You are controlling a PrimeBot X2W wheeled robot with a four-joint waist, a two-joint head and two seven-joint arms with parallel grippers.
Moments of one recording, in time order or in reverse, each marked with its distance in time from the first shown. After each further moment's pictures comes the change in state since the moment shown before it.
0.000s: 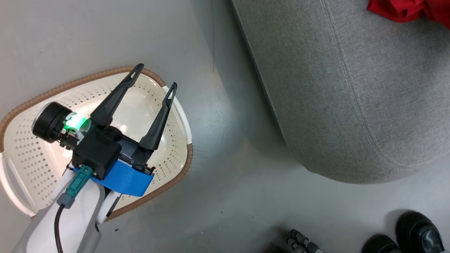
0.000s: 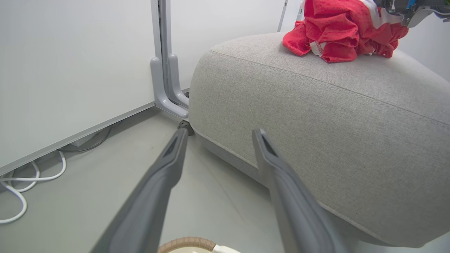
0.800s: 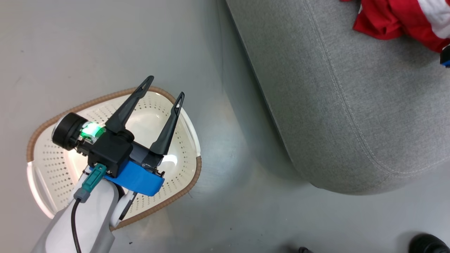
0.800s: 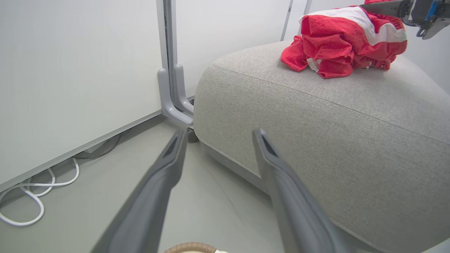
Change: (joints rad) left arm -0.003 -0.052 -0.031 0.105 -0.028 0.008 -0.026; right arm 0.094 0.014 0.015 -0.016 -0.012 0.000 -0.005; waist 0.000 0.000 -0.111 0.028
